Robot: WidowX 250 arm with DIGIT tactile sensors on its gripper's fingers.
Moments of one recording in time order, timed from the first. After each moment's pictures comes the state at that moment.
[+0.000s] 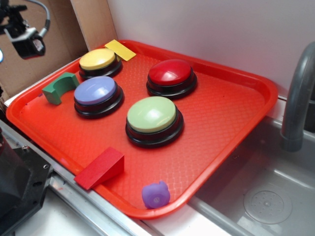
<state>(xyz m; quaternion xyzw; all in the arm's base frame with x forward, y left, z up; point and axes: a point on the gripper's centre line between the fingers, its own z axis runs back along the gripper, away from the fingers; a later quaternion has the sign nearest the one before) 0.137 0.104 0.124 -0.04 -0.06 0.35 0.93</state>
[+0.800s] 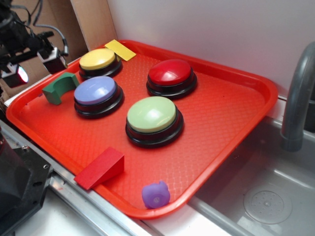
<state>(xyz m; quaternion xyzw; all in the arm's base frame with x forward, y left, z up) 0.173 0.151 0.055 -0.02 -0.11 0.47 0.88</state>
